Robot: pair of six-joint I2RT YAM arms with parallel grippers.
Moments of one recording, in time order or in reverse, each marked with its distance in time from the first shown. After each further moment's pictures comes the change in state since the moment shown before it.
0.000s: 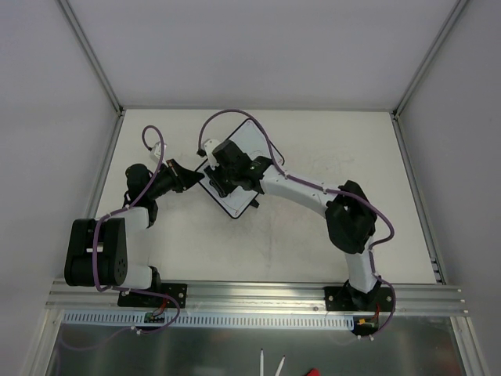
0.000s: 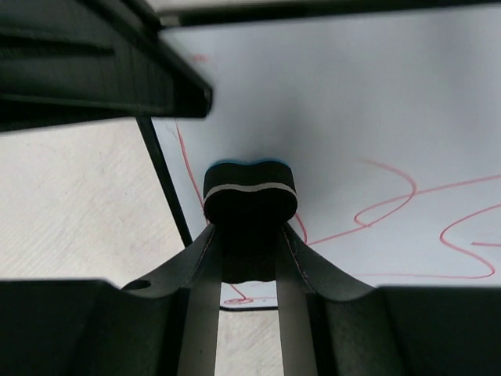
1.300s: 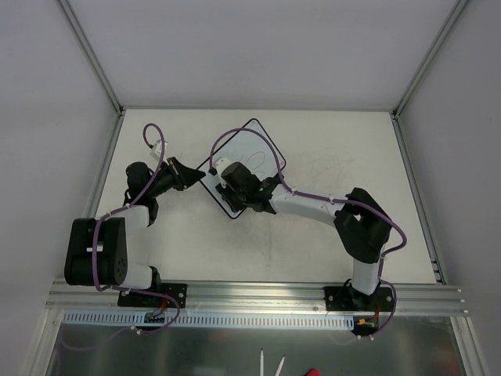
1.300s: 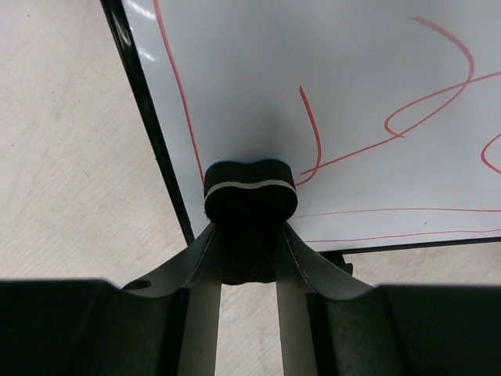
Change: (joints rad) left arm -0.008 0.003 0.018 0.010 0.015 -0.007; right arm 0.047 -0.151 -0.351 0.176 0.117 0.044
